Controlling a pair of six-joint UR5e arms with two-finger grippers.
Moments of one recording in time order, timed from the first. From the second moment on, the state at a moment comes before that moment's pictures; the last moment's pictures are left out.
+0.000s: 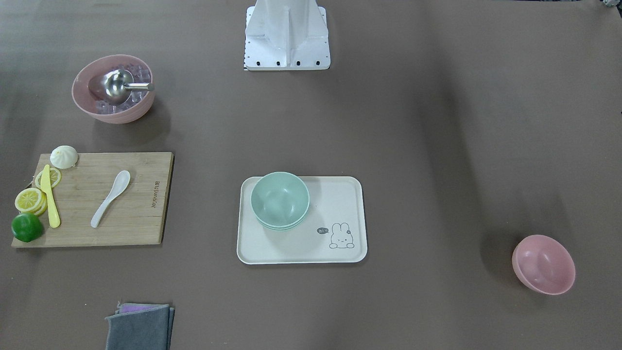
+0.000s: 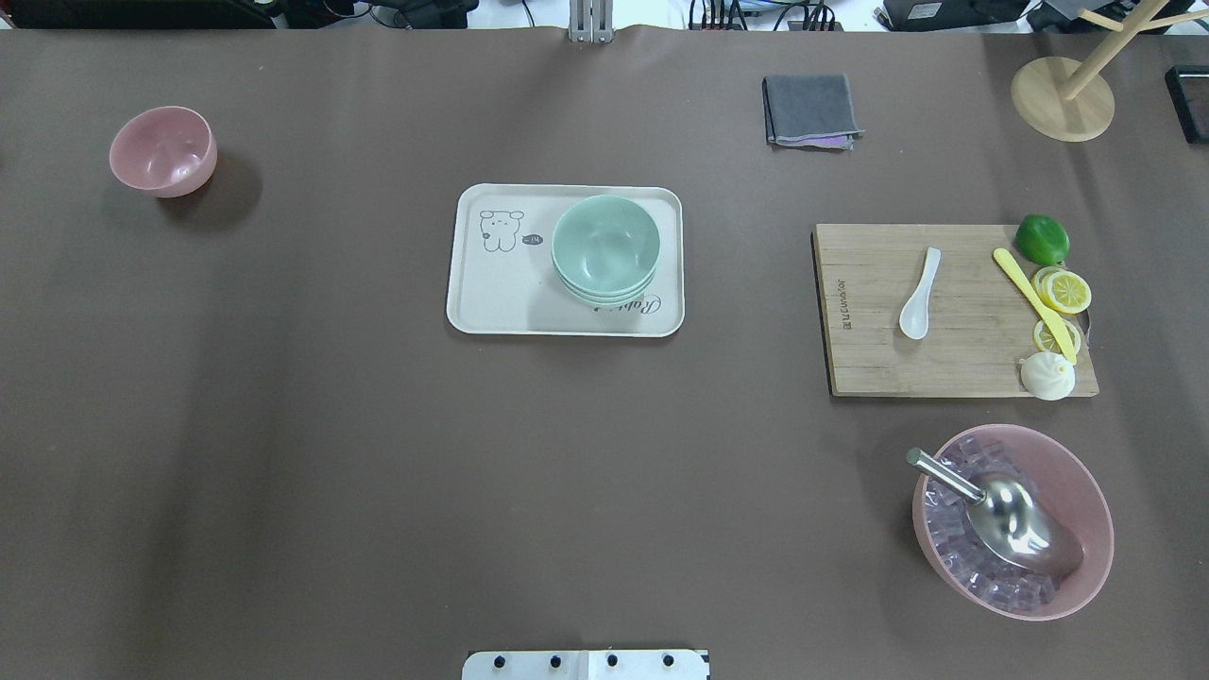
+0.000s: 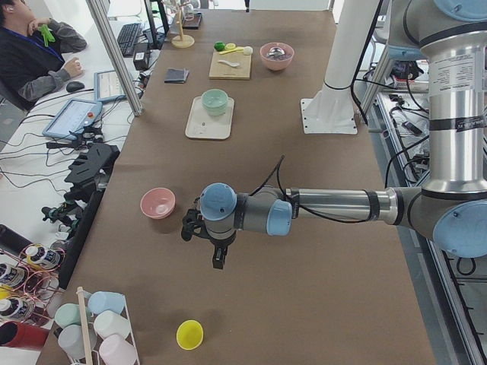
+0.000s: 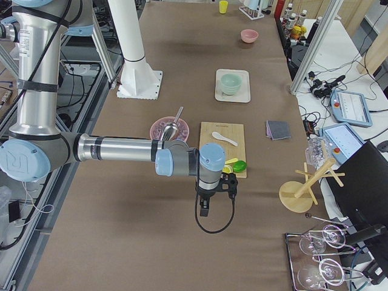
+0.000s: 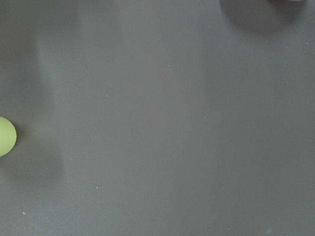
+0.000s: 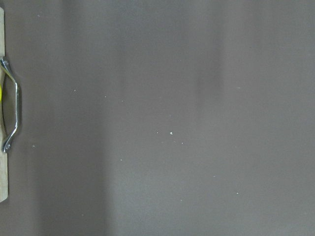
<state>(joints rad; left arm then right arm) -1.53 -1.45 -1.68 -1.69 -2.42 0.01 1.50 -1.70 1.69 -1.55 2.27 0.06</state>
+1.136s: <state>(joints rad) -1.53 -1.45 -1.72 -1.69 -2.38 0.01 1.50 -1.70 1.71 -1.55 2.28 0.06</state>
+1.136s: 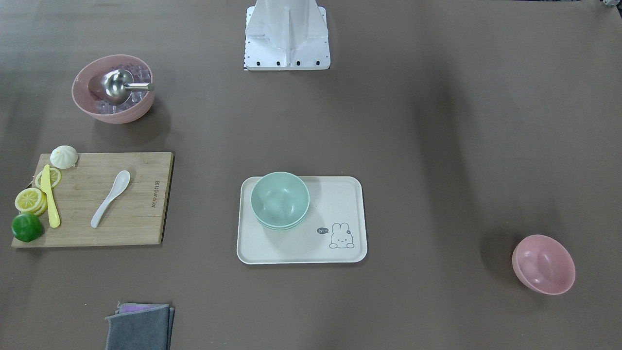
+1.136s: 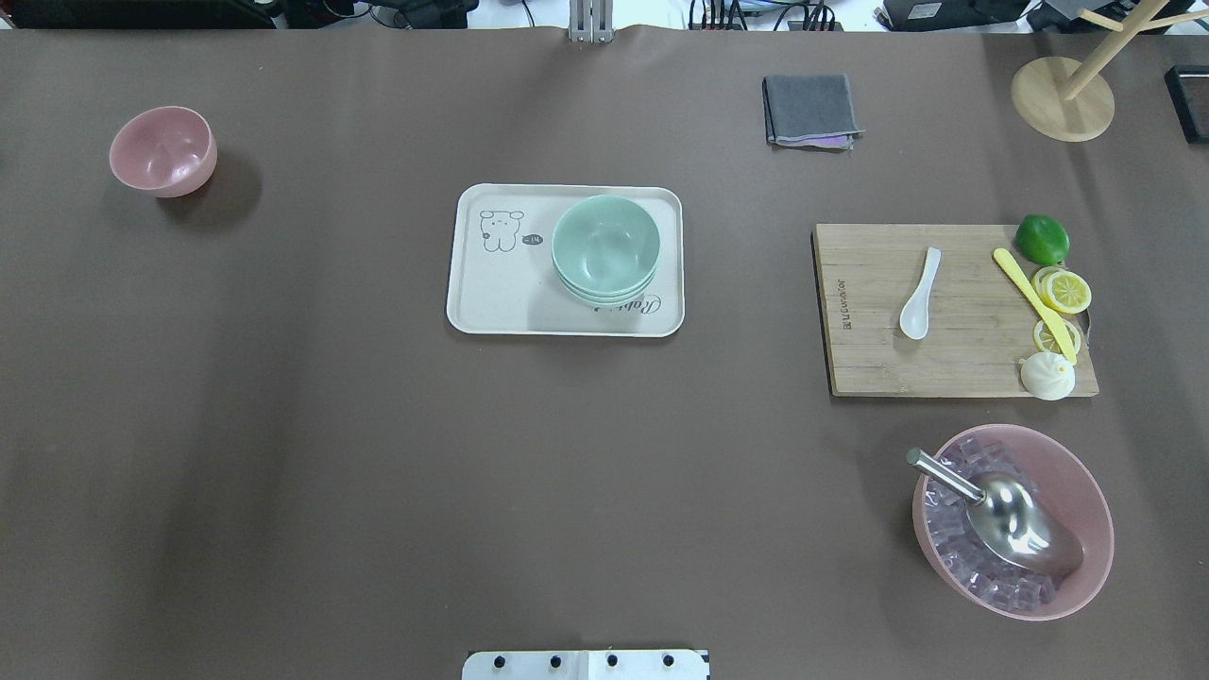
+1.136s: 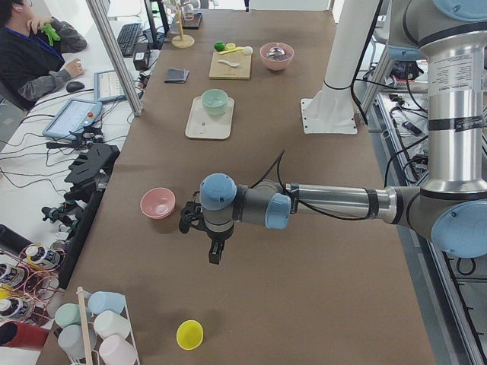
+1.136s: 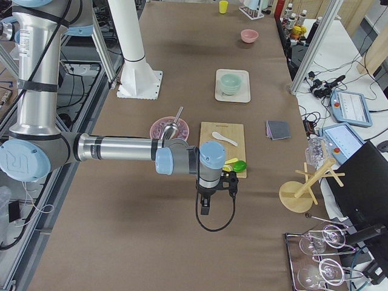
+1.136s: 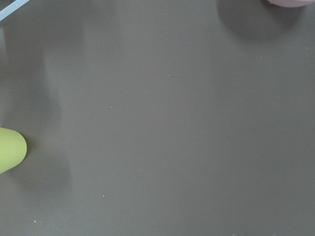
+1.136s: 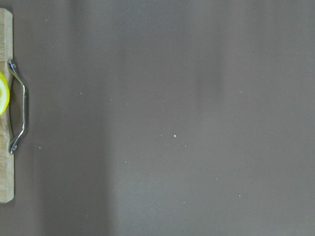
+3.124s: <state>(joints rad) -1.46 -1.70 -1.63 -2.02 -2.38 -0.08 1.49 -1.62 1.79 -1.25 2.26 0.13</state>
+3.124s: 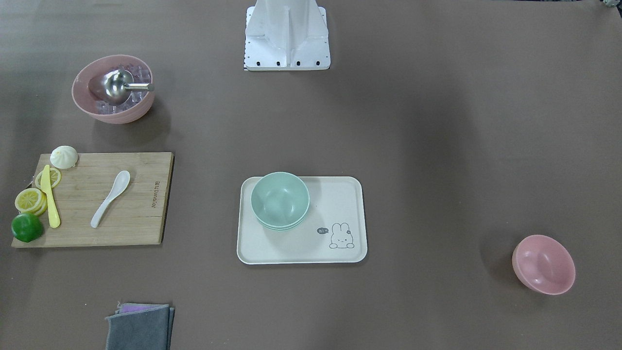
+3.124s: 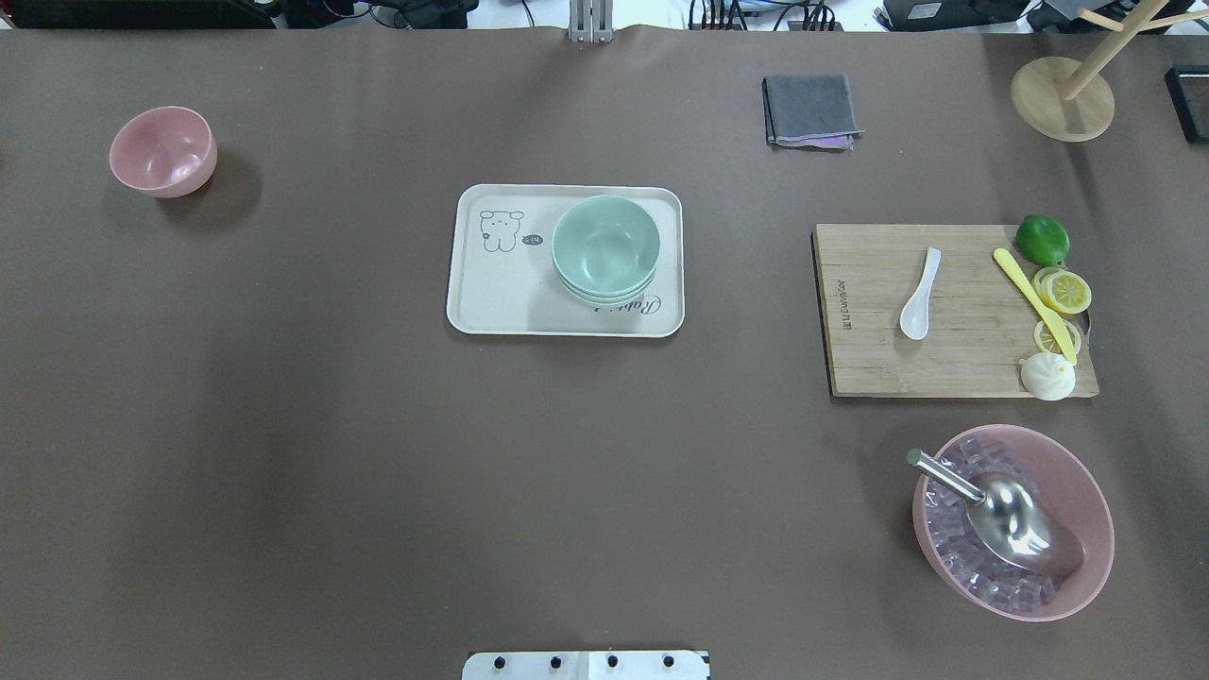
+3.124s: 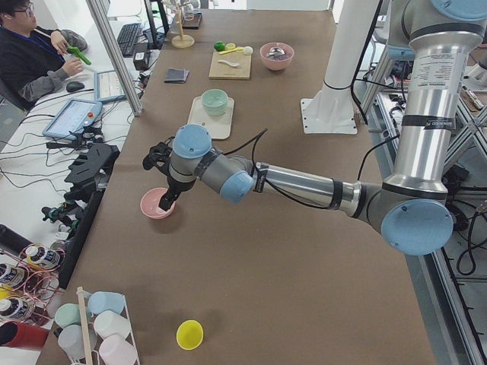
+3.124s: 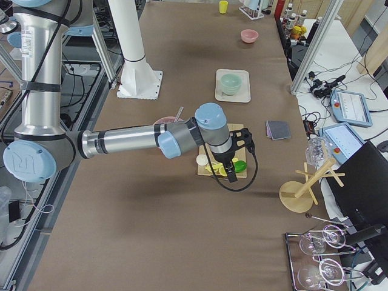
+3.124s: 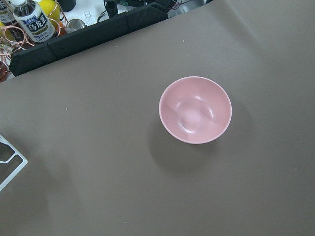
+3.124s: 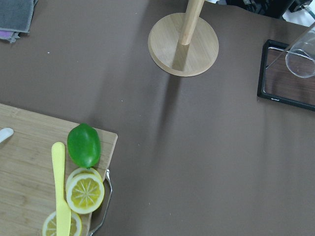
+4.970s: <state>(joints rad) -1.18 -2.07 -0.95 -2.28 -2.07 -0.48 1.34 -1.41 1.58 -1.25 2.26 0.28</state>
